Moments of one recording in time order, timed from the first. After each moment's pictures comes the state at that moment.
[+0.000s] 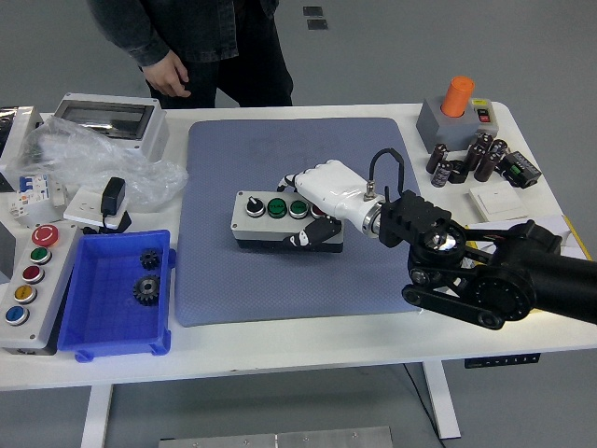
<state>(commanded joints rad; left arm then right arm) 0.01 0.29 -0.29 -0.21 0.25 0.11 0.06 0.99 -0.30 0.05 1.17 -1.74 -0.31 -0.18</state>
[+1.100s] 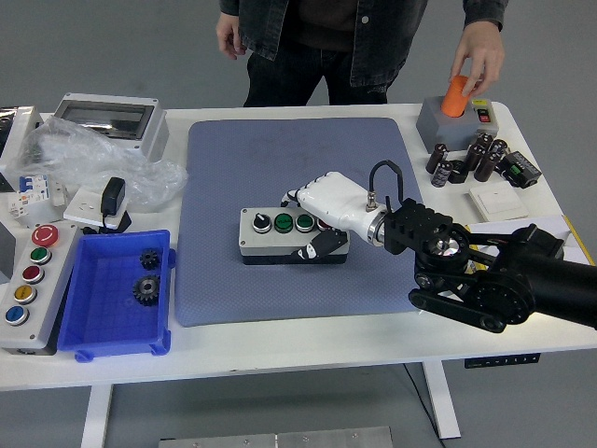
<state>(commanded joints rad) 0.01 0.29 -0.28 -0.21 0.25 0.11 0.06 0.97 -0.29 0.03 1.10 -1.79 -0.30 -0.11</state>
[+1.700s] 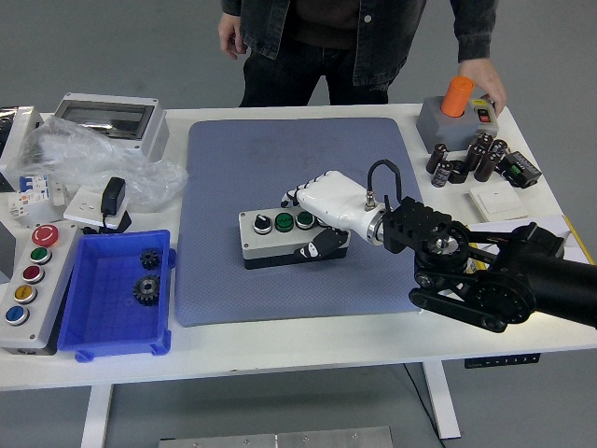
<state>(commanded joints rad) 0.01 0.29 -0.27 -0.21 0.25 0.11 0.06 0.97 -0.29 0.04 1.12 -1.82 -0.27 -0.12</state>
